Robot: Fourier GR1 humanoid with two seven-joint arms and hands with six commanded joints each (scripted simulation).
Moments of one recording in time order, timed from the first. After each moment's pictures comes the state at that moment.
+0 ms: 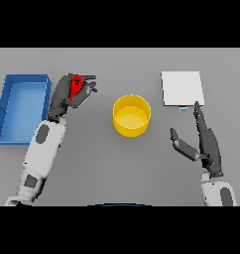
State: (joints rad) left arm -0.54 0.07 -0.05 -1.09 -0.18 0.11 -0.09; right arm 0.11 -0.10 0.08 -1.70 0.22 -0.04 -0.11
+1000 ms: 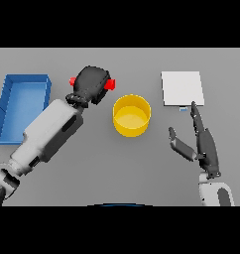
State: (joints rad) left arm -0.84 0.26 -0.58 -1.00 -0.74 -0.01 0.26; right arm 0.11 -0.08 0.10 -1.73 0.24 -0.04 -0.06
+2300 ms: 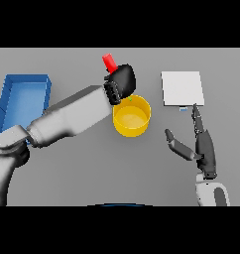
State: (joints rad) left arm -1.27 0.22 -1.16 -0.73 -1.11 -0.33 0.00; right arm 0.11 -0.05 0.09 -1.67 0.25 -0.10 -0.09
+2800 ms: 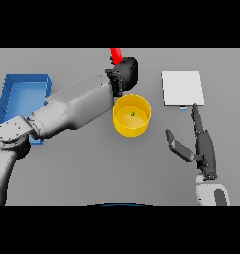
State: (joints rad) left arm -1.39 0.22 -1.29 -0.68 -1.16 -0.31 -0.11; right arm 0.12 -0.05 0.10 -1.69 0.26 -0.10 -0.10
